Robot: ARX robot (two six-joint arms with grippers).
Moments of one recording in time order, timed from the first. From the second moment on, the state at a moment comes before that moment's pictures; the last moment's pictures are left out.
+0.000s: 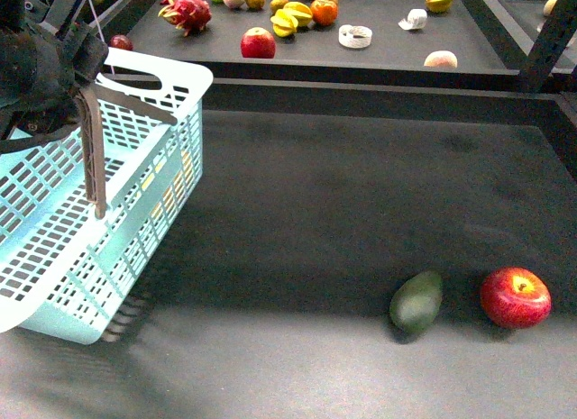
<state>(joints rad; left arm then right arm) -0.24 1.84 0.88 0.40 -0.50 -1.14 0.00 0.00 0.01 0.00 0.00 0.00</state>
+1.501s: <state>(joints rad) -0.07 1.14 0.44 0.36 -0.38 -1.16 0.00 0.00 0.01 0.00 0.00 0.00</state>
